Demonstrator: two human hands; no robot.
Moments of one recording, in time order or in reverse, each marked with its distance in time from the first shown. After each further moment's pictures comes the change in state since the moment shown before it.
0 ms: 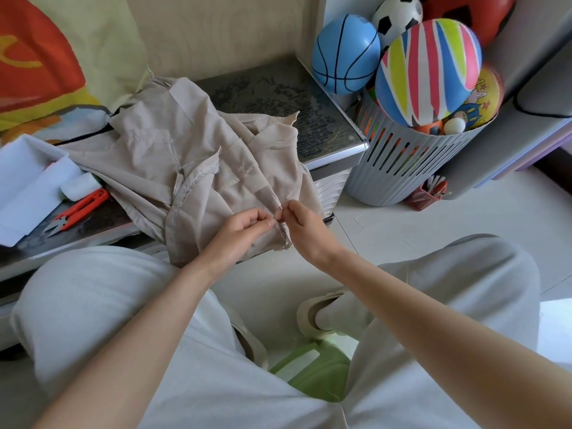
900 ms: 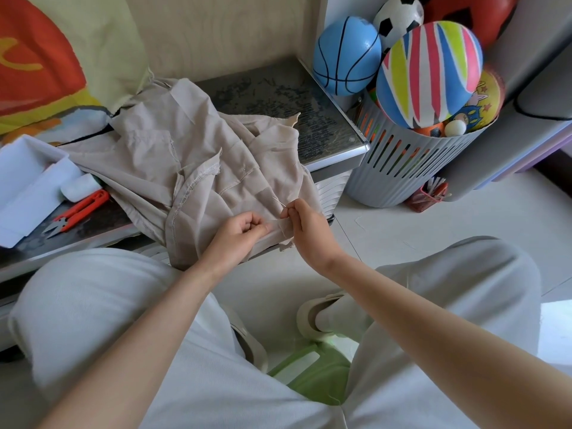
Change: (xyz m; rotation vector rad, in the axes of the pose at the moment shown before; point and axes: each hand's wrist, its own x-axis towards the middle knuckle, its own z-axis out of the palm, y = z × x) left_hand 0.003 -0.008 -0.003 -0.003 0.070 -0.066; right_hand 0.003 0.012 0.002 -0.054 0.095 -0.084
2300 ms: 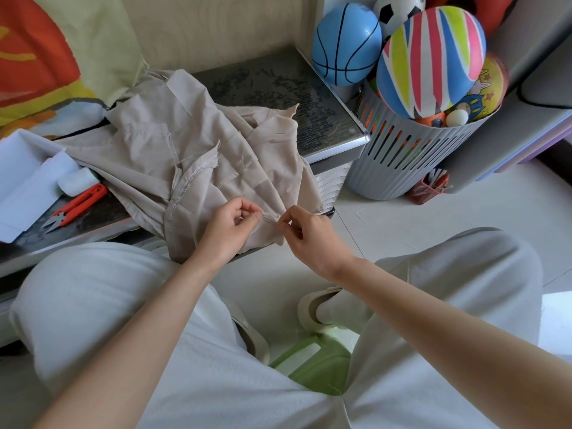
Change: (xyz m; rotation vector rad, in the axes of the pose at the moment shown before) left_hand 0.000 0.001 -0.003 0.086 0.142 0.099; right_hand -0.020 0.002 -0.006 -0.188 -0.074 -0.101
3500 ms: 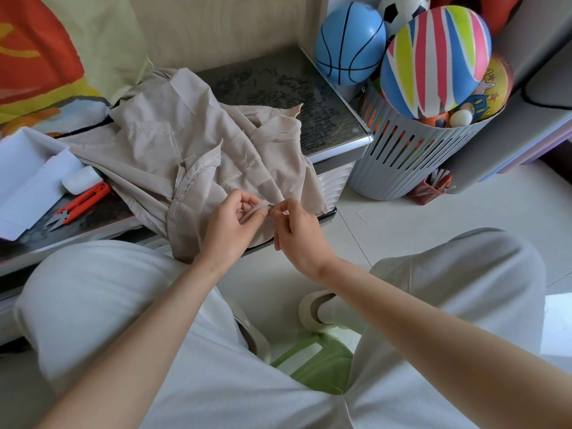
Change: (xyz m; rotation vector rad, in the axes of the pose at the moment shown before) left_hand -0.003 0.002 0.001 -0.019 0.090 0.140; right_hand 0.009 -0.017 0.020 0.154 0.019 0.128
